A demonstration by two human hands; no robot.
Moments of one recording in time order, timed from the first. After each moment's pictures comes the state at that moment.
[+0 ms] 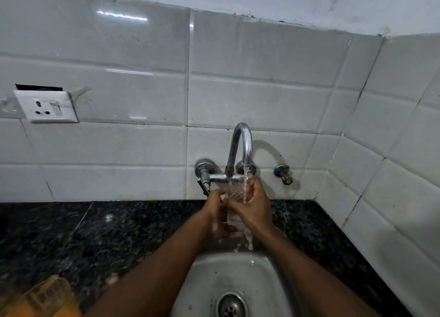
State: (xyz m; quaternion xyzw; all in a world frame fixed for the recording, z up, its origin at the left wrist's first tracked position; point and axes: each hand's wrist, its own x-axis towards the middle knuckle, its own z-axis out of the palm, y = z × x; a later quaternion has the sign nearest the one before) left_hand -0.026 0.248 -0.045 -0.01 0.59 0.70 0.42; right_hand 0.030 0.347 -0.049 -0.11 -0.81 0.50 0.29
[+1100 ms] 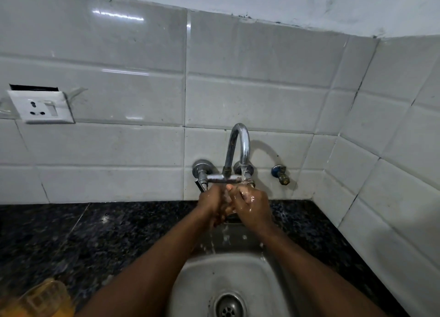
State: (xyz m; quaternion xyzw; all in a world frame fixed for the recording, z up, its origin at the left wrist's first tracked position) left_hand -0.034 0.248 -0.046 0.04 0.66 0.71 0.26; right_hand 0.035 0.351 -0.036 -0.02 -0.86 0.39 0.33
